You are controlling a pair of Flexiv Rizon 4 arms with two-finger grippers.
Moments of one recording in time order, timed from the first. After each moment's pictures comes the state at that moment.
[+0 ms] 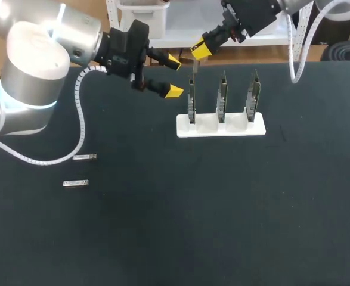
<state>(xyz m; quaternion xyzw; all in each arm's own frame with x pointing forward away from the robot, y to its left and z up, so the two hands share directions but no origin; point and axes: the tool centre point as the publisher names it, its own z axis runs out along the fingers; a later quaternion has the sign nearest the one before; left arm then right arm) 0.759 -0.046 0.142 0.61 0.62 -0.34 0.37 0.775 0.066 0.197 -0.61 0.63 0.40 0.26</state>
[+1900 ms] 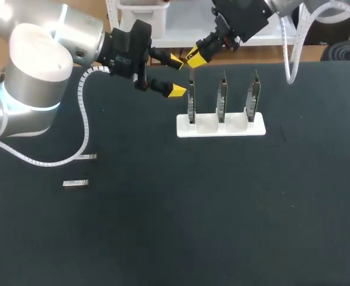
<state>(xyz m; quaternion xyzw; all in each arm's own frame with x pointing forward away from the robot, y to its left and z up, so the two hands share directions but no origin) 0.759 -0.052 0.144 0.60 0.62 -0.34 0.37 0.768 0.076 0.180 -0.65 0.62 0.36 0.25</state>
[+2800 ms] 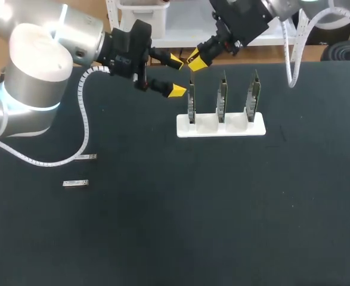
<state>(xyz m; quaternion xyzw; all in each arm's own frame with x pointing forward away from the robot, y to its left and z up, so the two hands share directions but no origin) 0.759 -0.052 0.144 0.60 0.62 -0.34 0.37 0.769 0.074 0.172 -0.64 0.63 0.35 0.25</state>
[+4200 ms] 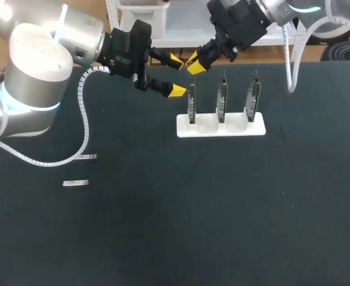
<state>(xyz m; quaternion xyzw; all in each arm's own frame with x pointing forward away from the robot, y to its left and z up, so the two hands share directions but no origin) 0.759 -0.052 0.144 0.60 0.62 -0.34 0.37 0.768 0.075 0.162 -0.65 0.64 0.32 0.27</state>
